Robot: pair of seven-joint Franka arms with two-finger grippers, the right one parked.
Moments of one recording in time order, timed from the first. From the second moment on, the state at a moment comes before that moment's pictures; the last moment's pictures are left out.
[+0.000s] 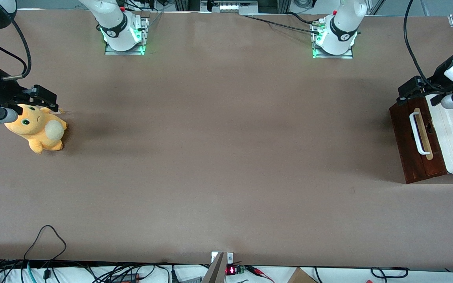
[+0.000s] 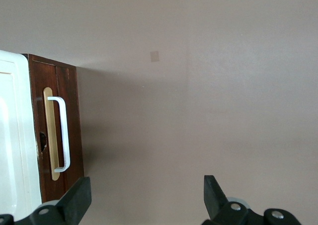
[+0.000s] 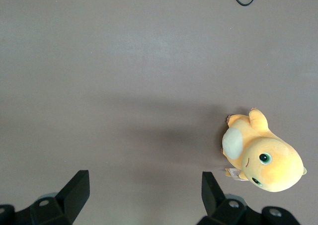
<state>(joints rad) 0.07 -0.05 -0.07 -1.71 -0.02 1.68 -0.01</state>
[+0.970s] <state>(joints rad) 0.07 -0.03 -0.07 -1.69 -0.02 1.64 -0.01</state>
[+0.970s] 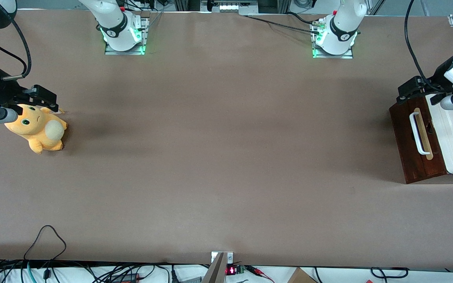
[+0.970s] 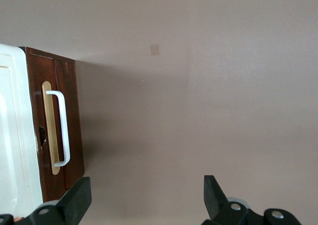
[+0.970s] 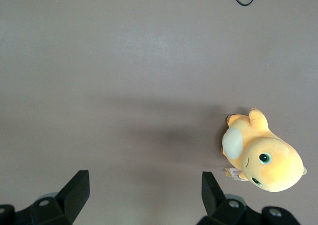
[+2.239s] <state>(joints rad) 0.07 0.02 -0.21 -1.74 0.50 1.59 -0.05</state>
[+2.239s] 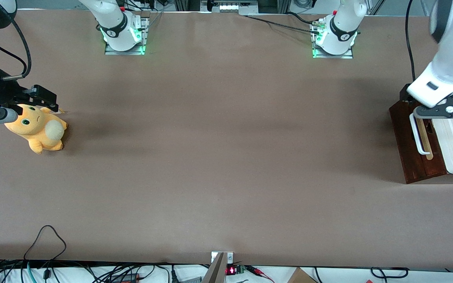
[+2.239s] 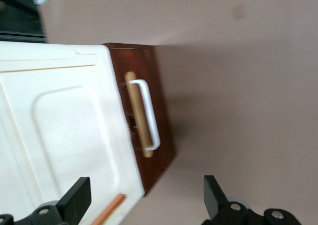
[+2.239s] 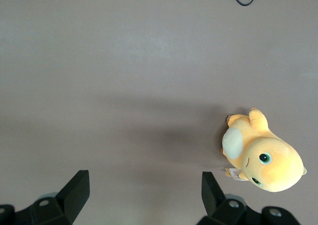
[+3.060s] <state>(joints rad) 0.06 0.29 -0.33 -2.16 1.12 1.56 -0.81</state>
